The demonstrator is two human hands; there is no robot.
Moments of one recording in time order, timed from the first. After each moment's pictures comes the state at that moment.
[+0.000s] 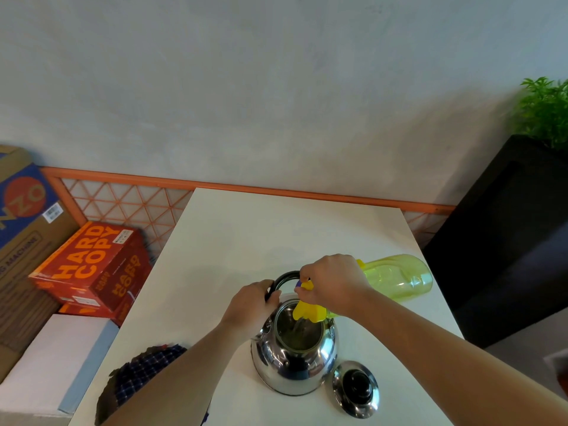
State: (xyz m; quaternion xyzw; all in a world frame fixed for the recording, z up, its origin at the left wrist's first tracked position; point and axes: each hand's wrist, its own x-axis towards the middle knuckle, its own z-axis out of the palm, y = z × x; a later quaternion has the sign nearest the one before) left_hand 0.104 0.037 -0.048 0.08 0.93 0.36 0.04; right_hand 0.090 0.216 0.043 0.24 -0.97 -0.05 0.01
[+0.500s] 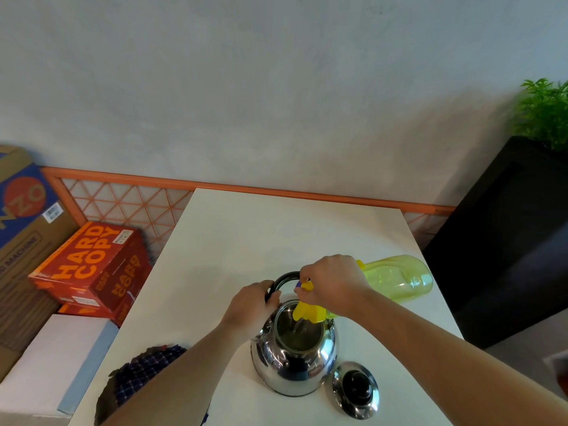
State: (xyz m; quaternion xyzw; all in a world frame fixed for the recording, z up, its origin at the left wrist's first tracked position) left_hand 0.104 0.037 -0.049 0.08 0.93 0.36 0.04; right_hand 0.089 0.216 0.042 0.25 -0.97 -0.05 0.02
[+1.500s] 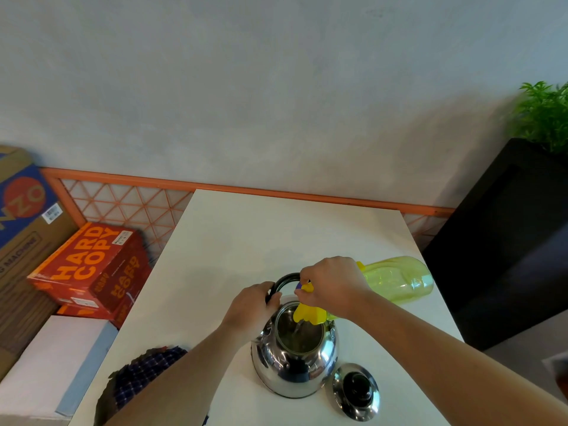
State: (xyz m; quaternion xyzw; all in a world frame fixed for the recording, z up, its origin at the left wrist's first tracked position) left_hand 0.103 0.036 -0.053 0.08 0.93 0.36 0.04; right_hand 0.089 0.216 0.041 0.25 -0.97 -0.06 0.02
